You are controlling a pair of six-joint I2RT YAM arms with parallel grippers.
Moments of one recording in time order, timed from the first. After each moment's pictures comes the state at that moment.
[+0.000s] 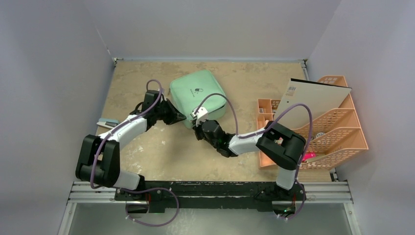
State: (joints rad) left arm -0.26 1.43 0.78 -0.15 0.33 -0.90; right arm 1.01 1.85 0.82 0.69 0.28 0.15
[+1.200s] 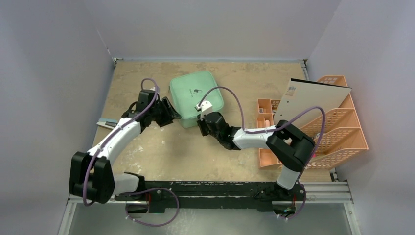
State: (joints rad) left arm -0.25 1.30 0.84 -0.38 0.23 -0.74; right arm 0.92 1.74 0.84 0.42 0.22 0.20
